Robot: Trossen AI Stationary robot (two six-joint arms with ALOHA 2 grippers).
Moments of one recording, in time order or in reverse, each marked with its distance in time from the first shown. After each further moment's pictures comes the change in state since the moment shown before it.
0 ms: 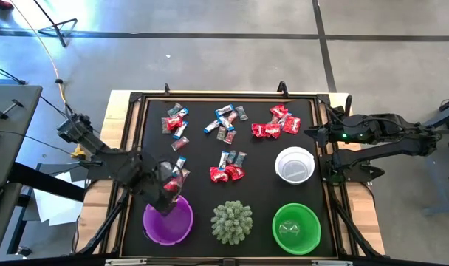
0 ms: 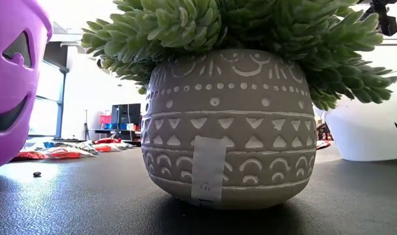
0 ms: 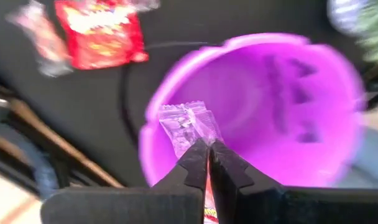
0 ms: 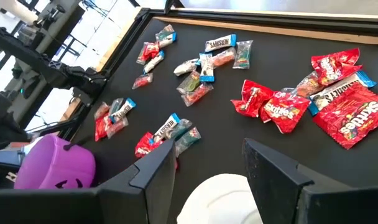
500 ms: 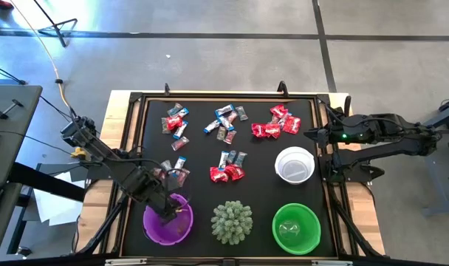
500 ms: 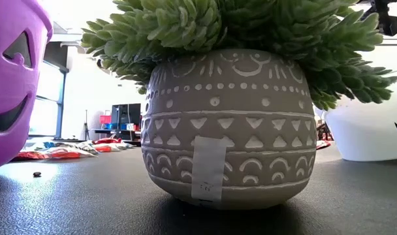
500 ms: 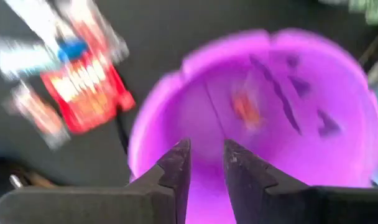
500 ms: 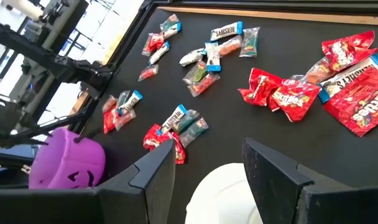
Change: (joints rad) left arm 0.002 0.062 0.000 0.083 -0.109 0.320; right arm 0.000 0.000 0.000 -0.002 -0.048 0.027
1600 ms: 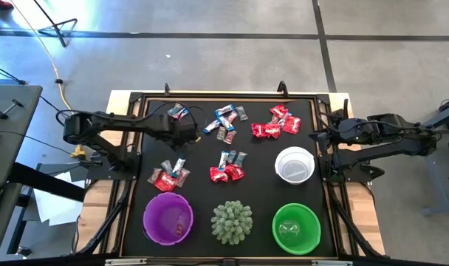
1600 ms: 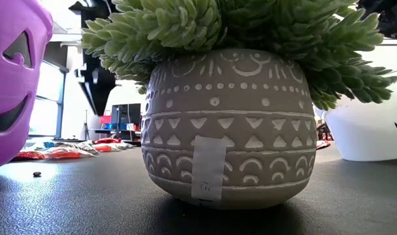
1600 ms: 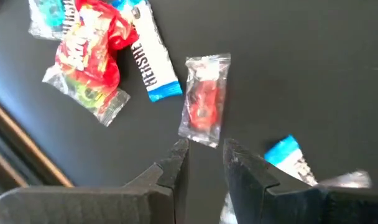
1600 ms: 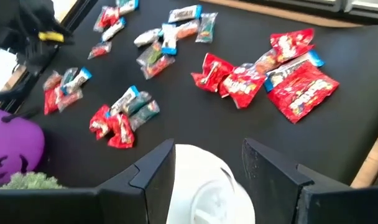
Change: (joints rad) left arm 0.820 -0.024 -0.369 0.207 -0.193 0.620; right arm 0.000 0.000 0.000 -0.186 0.048 -0.032
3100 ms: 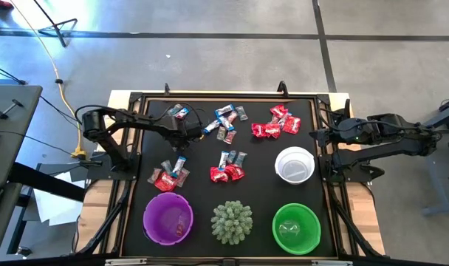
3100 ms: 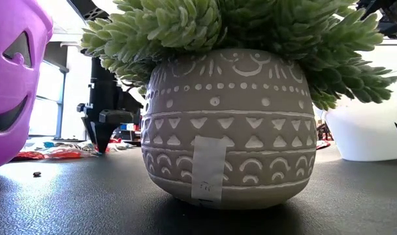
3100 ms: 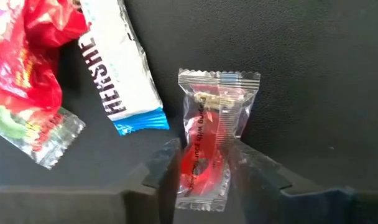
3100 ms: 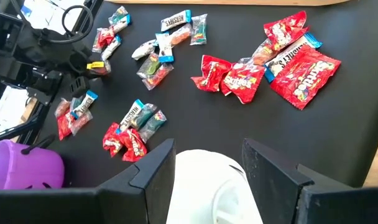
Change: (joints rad) left arm 0.114 0.214 -0.125 0.261 0.091 0.039; right arm 0.000 0.000 0.000 0.001 0.003 0.169
